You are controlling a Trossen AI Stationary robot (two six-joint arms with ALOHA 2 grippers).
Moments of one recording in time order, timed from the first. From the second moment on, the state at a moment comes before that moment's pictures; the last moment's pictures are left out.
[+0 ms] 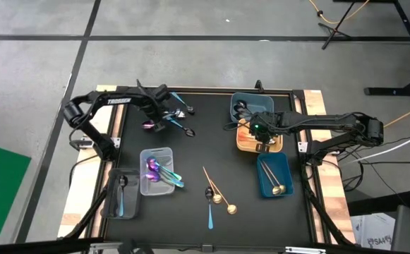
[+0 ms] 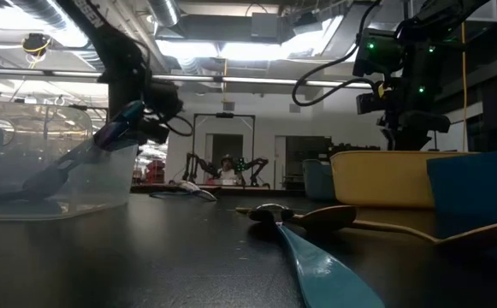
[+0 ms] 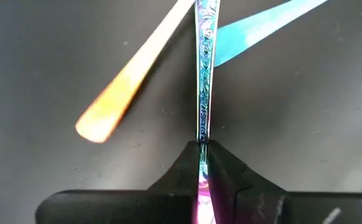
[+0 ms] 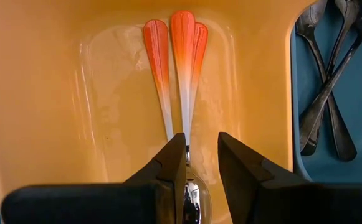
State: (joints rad) left arm 0.73 1.59 0.88 -0.73 -0.03 0.19; right arm -0.28 1.29 0.75 -0.73 0.15 -0.11
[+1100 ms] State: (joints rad) left arm 0.07 1.18 0.89 -0.75 0.15 0.11; right arm -0.28 1.29 0.75 -0.73 0.15 -0.11
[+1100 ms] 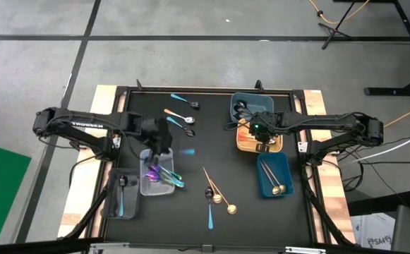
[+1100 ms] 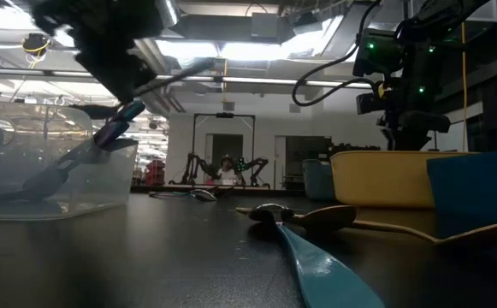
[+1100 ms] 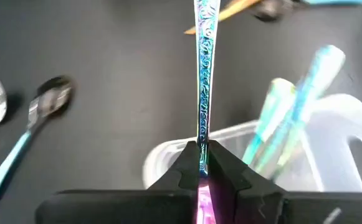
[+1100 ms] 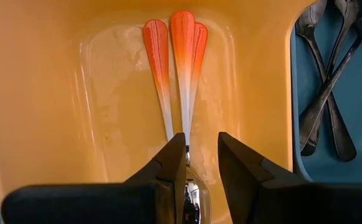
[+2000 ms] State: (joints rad) left arm -0.25 1.21 0.89 -0.88 -0.01 0.30; right arm -0.28 1.29 0.75 -0.73 0.15 -0.11
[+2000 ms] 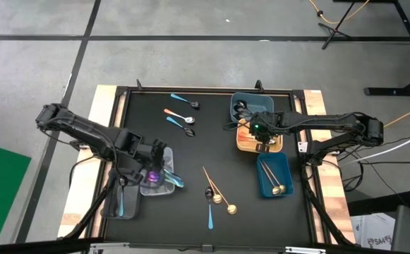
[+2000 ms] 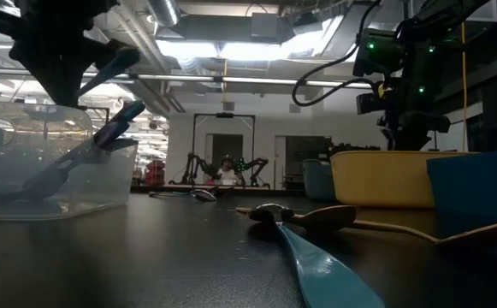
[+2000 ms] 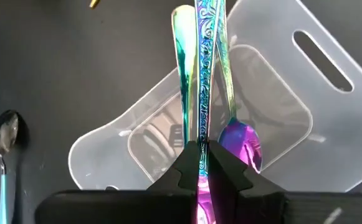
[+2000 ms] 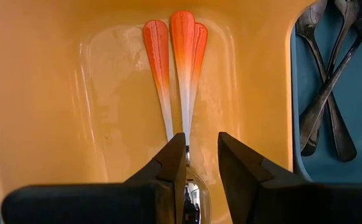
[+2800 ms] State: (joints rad) left arm -0.25 1.40 0.89 -0.87 0.00 0.37; right arm -0.28 1.29 0.75 -0.72 0.15 -0.11
